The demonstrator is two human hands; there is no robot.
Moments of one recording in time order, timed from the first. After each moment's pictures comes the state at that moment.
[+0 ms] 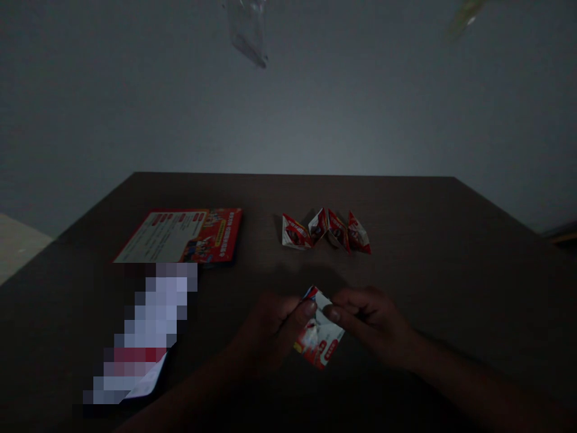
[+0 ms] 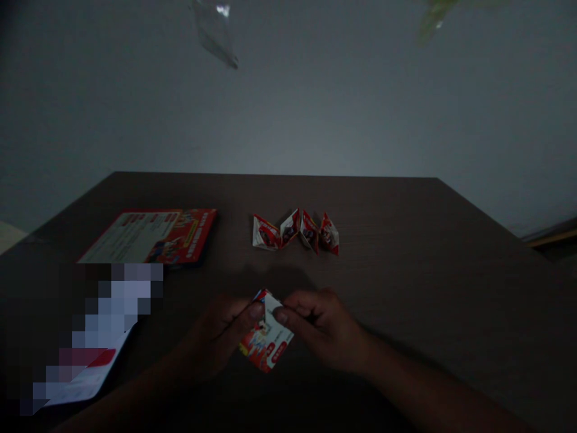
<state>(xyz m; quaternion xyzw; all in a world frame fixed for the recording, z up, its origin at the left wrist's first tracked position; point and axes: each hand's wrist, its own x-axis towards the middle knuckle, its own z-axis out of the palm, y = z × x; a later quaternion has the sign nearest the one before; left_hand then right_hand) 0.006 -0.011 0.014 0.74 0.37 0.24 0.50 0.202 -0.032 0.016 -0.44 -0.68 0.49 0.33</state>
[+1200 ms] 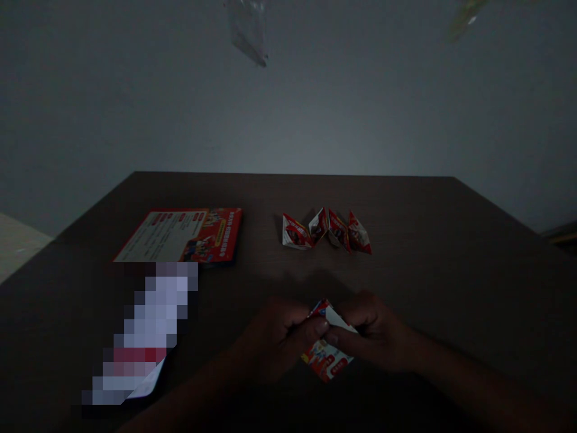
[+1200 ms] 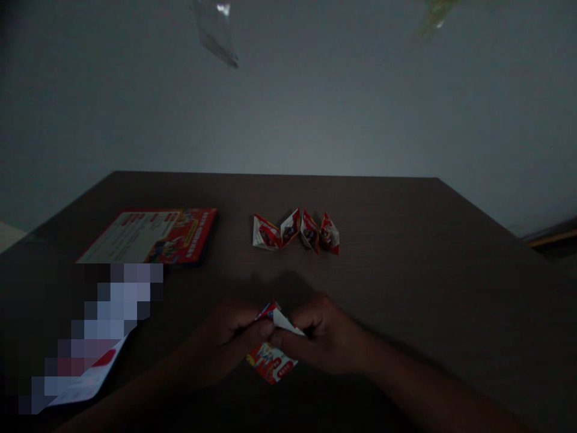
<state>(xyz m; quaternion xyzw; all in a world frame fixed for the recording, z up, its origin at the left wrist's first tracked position) 0.007 -0.009 0.012 0.78 0.30 0.20 0.51 0.208 -0.029 0.008 -0.35 -0.74 0.51 0.27</state>
